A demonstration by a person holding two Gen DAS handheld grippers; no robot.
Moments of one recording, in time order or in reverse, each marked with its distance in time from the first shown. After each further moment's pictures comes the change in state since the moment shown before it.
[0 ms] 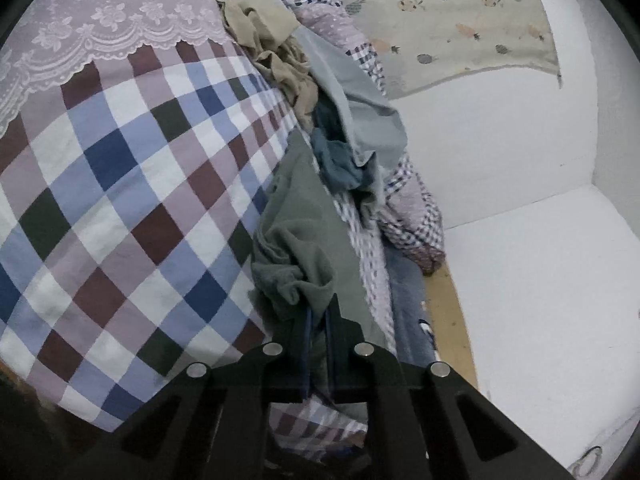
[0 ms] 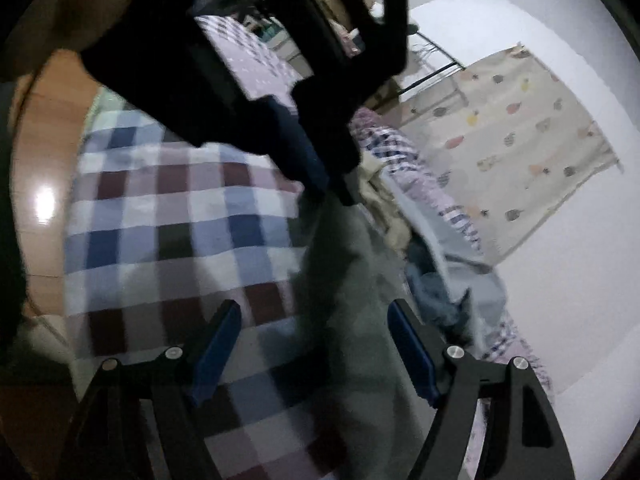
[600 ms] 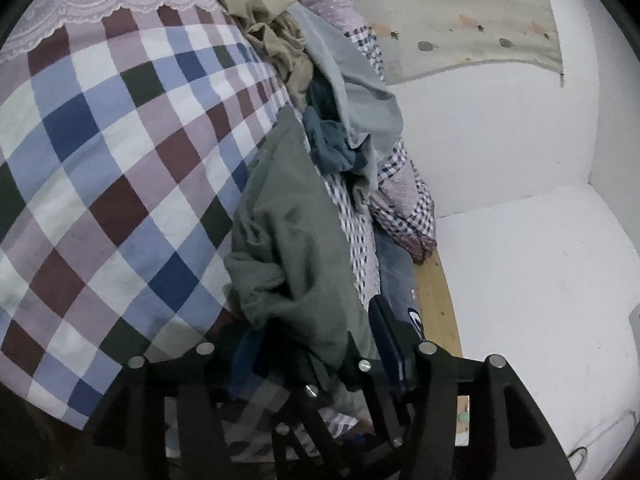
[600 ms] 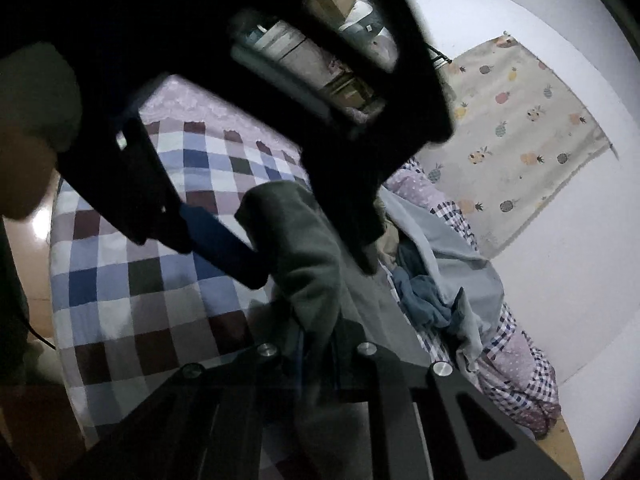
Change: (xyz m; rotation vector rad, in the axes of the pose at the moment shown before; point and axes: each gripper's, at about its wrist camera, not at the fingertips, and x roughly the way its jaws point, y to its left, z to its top) left arm 0.023 -0.004 -0.002 -0.033 0.066 -0.012; right arm -0.006 -0.023 0.018 0.060 0.003 0.001
